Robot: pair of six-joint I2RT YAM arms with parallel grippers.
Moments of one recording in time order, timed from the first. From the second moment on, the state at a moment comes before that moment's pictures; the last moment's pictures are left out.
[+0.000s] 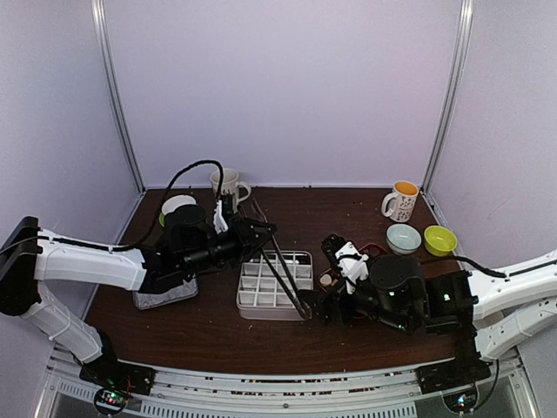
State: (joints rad) left arm -0.94 1.45 0.76 0.55 0.02 -1.17; right arm 1.34 1.15 0.70 0.04 0.52 0.24
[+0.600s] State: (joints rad) left arm -0.95 1.45 0.75 0.55 -0.02 -1.21; right arm 1.39 1.31 0.77 0.06 0.58 0.26
